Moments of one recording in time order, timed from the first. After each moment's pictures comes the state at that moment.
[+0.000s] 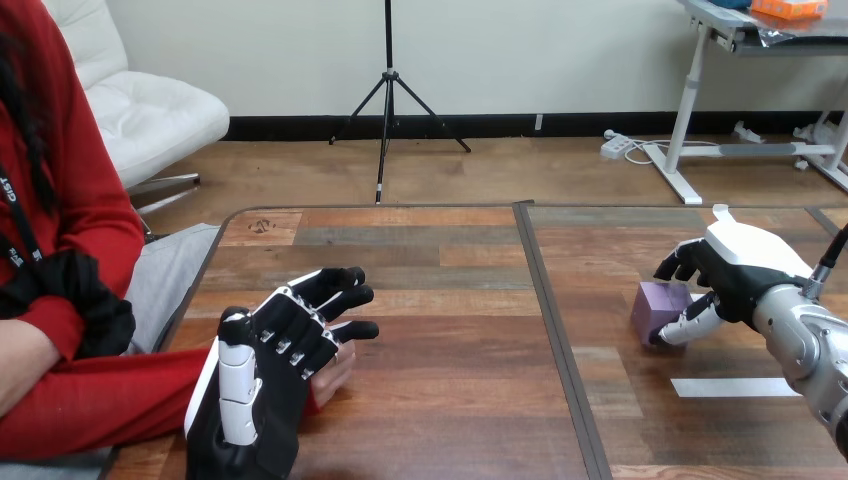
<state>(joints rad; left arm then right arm) 0.16 -0.02 0.11 0.28 -0.44 -0.50 -0.63 -0.72 -0.58 0.38 1.18 -0.62 -0.19 -0.05</state>
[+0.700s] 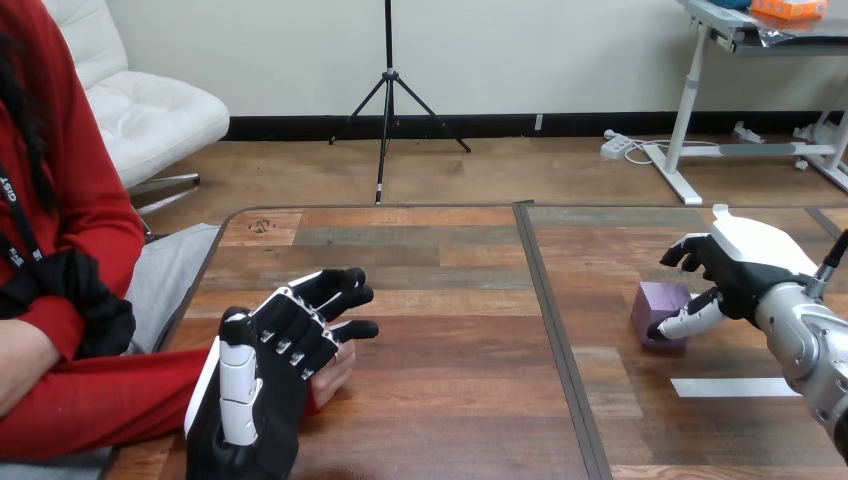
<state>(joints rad) 0.16 -0.02 0.11 0.28 -0.43 -0.50 -0.63 -0.72 -0.57 0.38 1.18 -0.62 -0.16 -0.07</state>
